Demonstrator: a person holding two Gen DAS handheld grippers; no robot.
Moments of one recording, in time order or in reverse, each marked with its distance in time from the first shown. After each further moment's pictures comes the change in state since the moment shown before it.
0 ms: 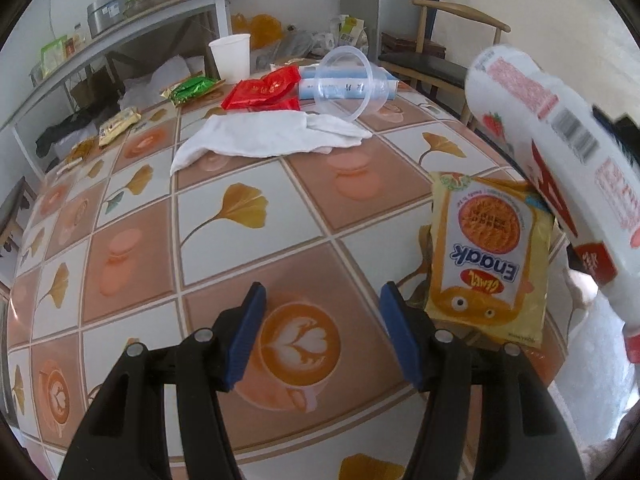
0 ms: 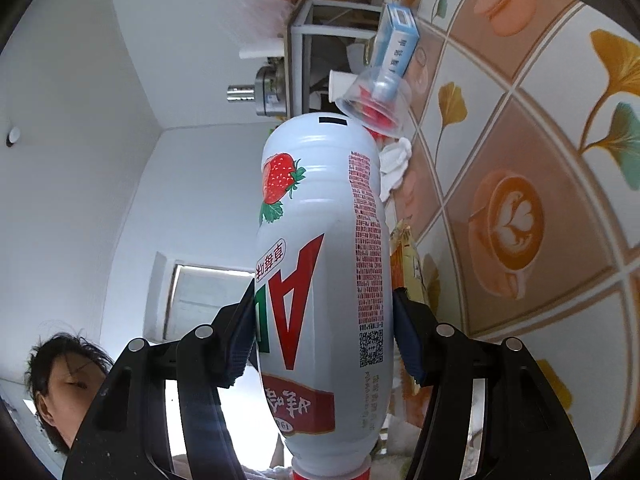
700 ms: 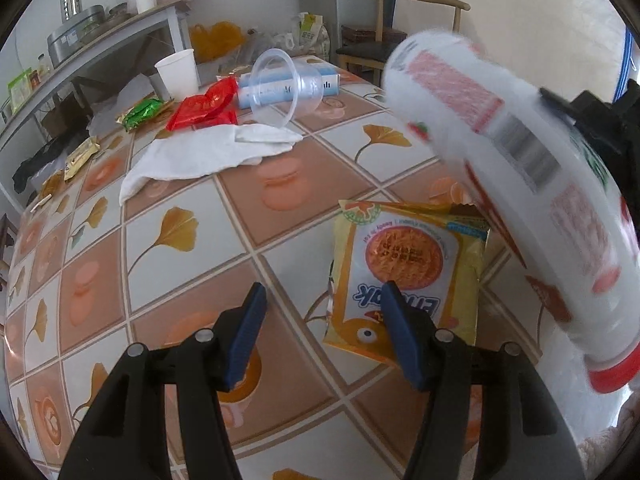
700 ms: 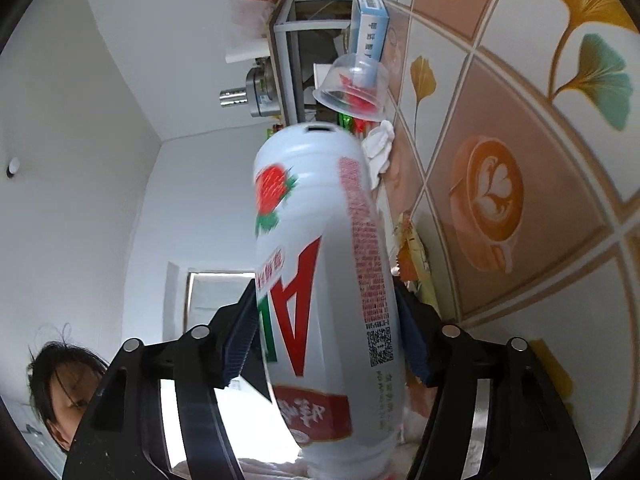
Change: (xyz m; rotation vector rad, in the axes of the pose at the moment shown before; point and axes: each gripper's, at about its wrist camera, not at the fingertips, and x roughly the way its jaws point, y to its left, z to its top) left arm 0.003 -0.043 0.003 0.134 0.003 -0.044; right arm -0.008 -0.017 0.001 0.095 0.018 0.049
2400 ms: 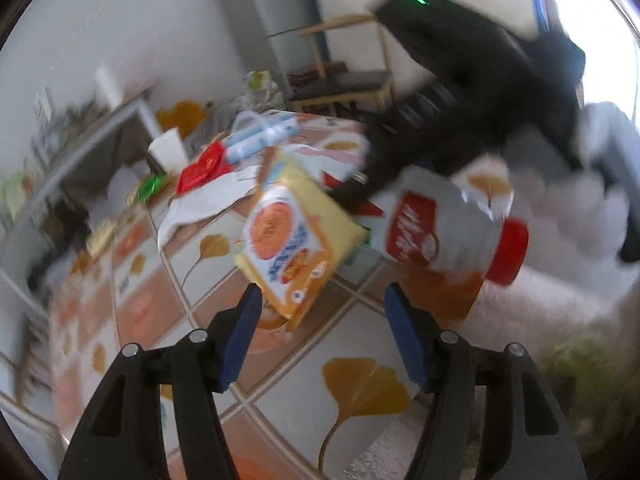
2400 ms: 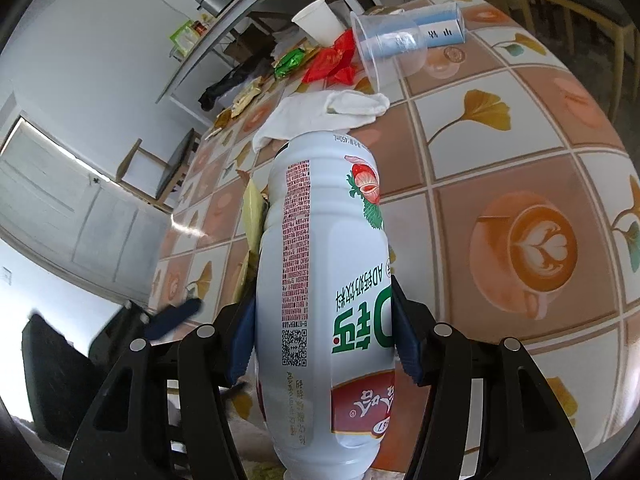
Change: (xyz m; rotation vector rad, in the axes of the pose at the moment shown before) left arm -0.066 -0.007 -0.064 0.367 -0.186 0.047; right arm 0.100 0.054 -0.042 -0.565 0.103 -0.775
